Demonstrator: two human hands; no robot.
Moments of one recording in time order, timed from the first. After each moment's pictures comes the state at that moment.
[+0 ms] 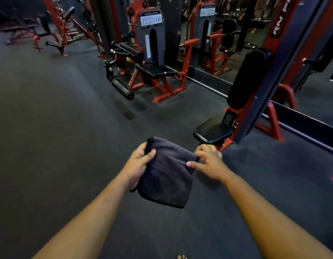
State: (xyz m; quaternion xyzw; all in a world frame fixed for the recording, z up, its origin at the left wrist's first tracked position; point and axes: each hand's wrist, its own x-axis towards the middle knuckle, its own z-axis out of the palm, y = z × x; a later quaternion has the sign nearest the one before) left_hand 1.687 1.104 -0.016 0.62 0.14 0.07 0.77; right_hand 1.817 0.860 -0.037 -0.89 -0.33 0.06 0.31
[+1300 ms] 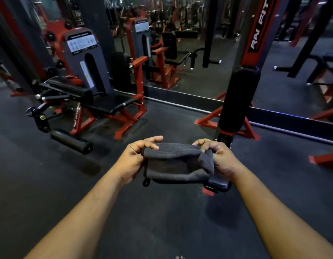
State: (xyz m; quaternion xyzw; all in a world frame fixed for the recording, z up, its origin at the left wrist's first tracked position) left_hand 2.186 1.405 0.042 0.64 -0.13 -0.11 0.75; right_hand 2.181 1.114 0.012 -0.66 -0.13 0.01 0.74
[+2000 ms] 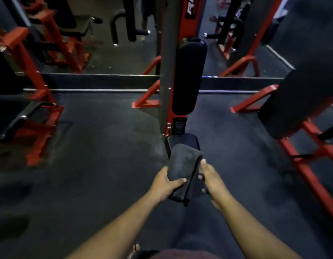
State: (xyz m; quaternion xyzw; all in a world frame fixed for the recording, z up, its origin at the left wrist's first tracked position) left_hand 2.364 1.299 -0.129 0.73 -0.18 -0.37 0.55; right_hand 2.251 1.147 -0.104 -0.62 0.42 -0.05 0.66
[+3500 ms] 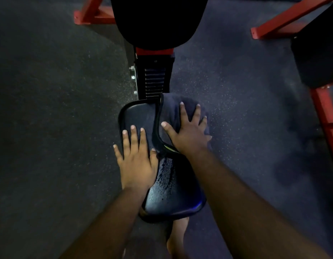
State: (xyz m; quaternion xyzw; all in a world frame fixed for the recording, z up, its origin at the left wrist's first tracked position) left_hand 2.536 1.023 -0.540 0.95 -0.24 -0.16 0.13; right_hand 2.513 0.844 -0.506 -0.85 0.43 0.17 0.26
